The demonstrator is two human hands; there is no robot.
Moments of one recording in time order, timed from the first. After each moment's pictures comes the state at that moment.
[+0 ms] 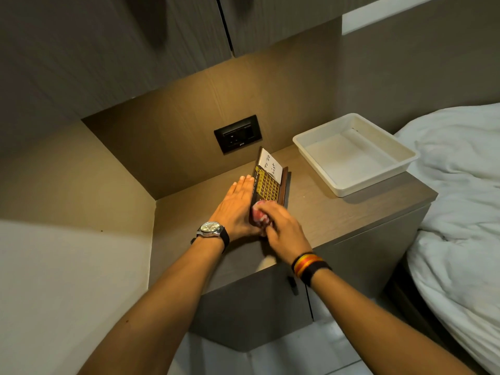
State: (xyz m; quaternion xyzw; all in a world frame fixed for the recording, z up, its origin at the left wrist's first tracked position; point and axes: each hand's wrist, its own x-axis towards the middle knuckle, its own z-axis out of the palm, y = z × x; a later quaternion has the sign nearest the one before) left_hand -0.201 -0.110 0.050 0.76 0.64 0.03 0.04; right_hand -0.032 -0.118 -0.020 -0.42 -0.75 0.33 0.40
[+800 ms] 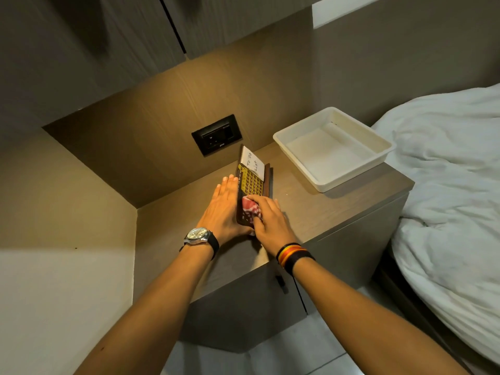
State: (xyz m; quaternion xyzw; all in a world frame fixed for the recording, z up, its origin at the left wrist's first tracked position) left_hand -0.187 -0.105 0.043 0.75 0.65 0.08 0.05; right_hand -0.031 -0.101 -0.021 -0.47 -0.72 0.34 0.38
